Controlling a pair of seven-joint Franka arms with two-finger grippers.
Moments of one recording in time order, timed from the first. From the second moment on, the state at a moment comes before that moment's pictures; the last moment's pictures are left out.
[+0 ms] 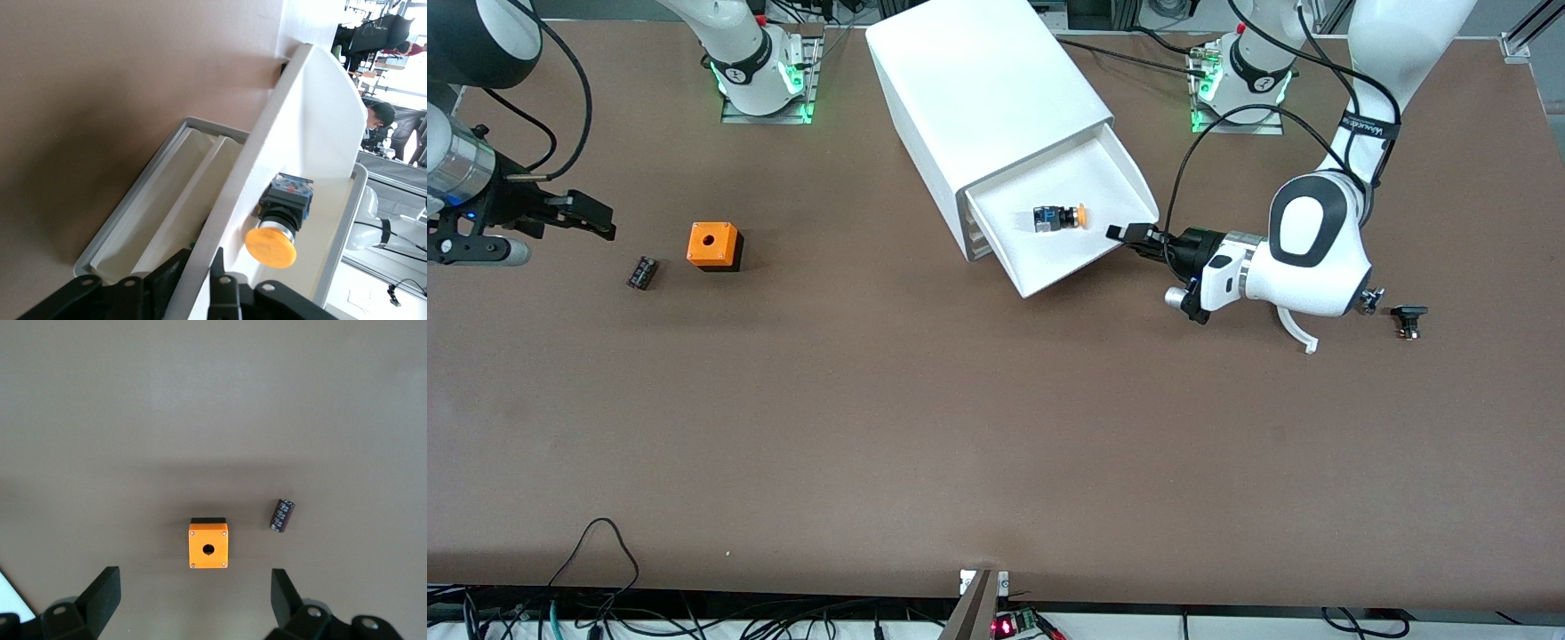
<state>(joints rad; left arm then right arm) -0.06 0.36 -0.16 -2.01 -0.99 1.77 0.47 0.20 0.00 -0.20 -1.79 -0.04 1.70 0.00</state>
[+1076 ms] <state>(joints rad) 0.07 0.25 0.00 -1.91 -0.89 1.98 0.45 0.63 0.07 -0.18 -1.68 0.09 1.73 0.00</state>
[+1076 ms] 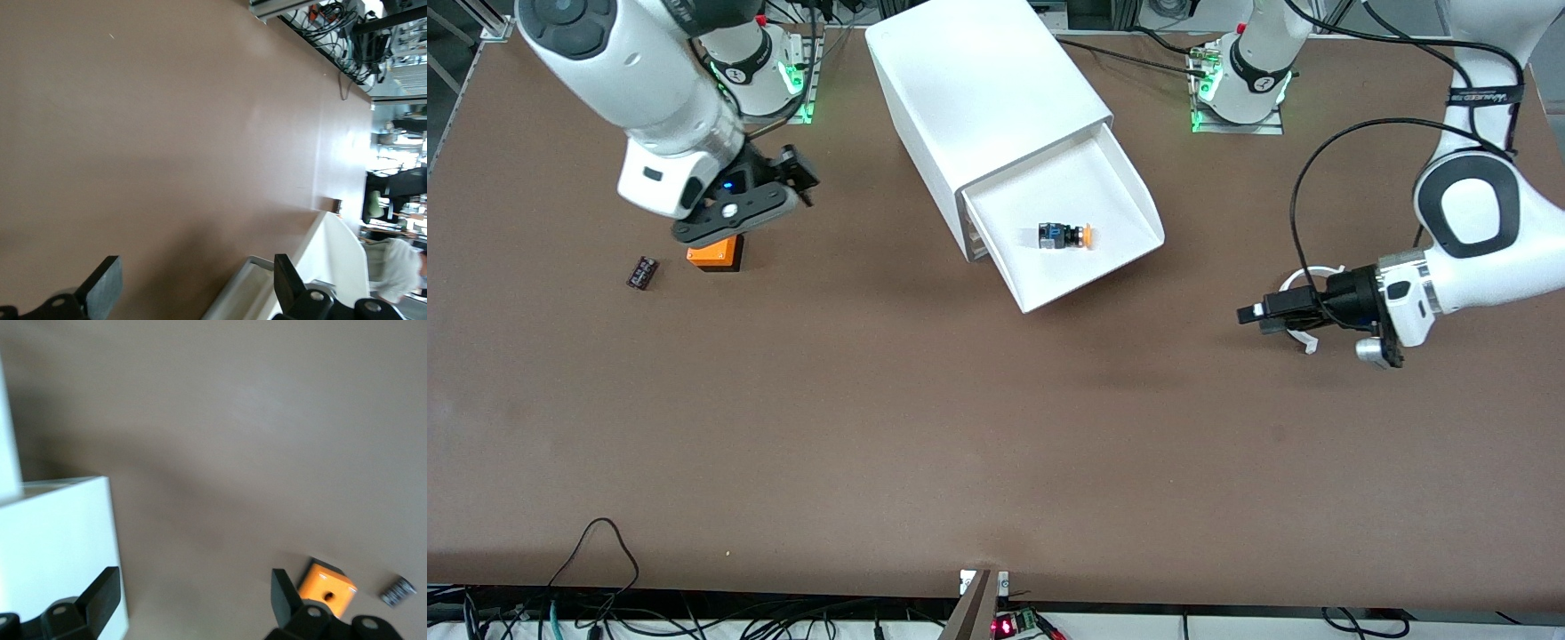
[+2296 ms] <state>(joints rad) -0.02 0.06 0.03 -1.58 -0.01 1.66 0.01 0.83 0.62 -0.04 -1.08 0.25 1.81 -0.44</state>
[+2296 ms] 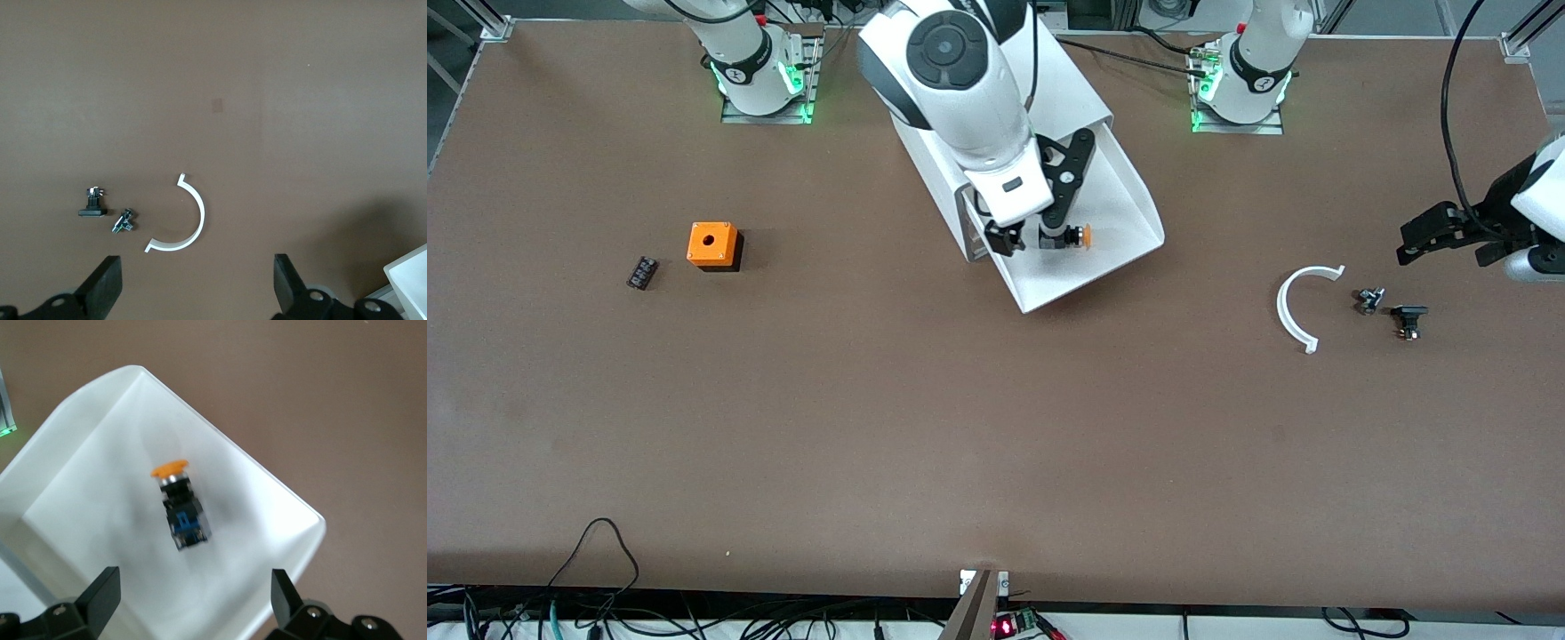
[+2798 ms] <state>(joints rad) -0.01 0.06 0.03 -1.61 0.00 1.66 0.00 0.87 0.73 -0.02 -1.06 0.25 1.84 -0.56</state>
